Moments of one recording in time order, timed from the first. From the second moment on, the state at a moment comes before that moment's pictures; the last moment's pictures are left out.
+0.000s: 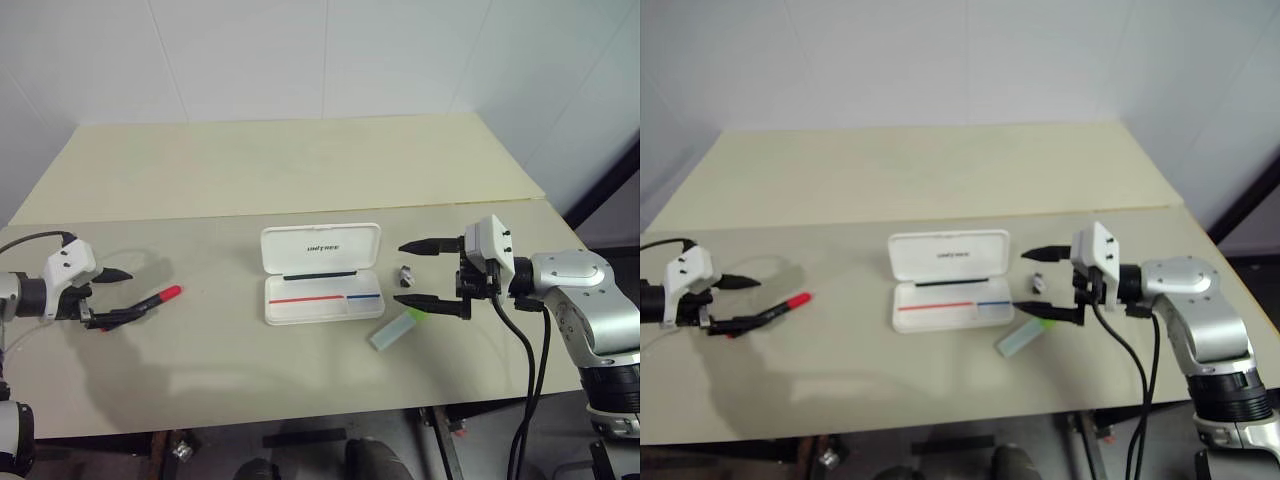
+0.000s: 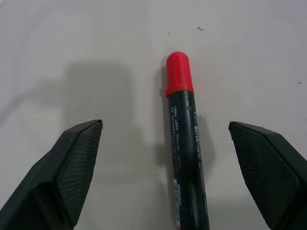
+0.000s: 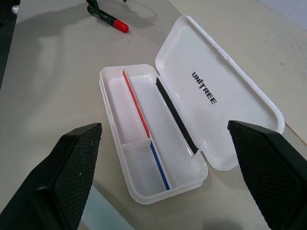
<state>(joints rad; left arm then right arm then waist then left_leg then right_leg) -0.66 1.06 0.08 1.00 -0.08 -0.22 -1.35 -0.48 -0.75 -0.05 -0.12 0.43 0.31 1.24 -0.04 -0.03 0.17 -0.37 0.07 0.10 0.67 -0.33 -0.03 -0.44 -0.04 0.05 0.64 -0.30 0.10</state>
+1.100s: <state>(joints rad) -0.60 1.02 0.07 0.90 -0.10 -0.24 -1.35 -0.46 -0.75 -0.05 -0.10 0.45 0.30 1.19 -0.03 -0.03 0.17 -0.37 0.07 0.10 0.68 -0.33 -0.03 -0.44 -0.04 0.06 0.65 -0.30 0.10</state>
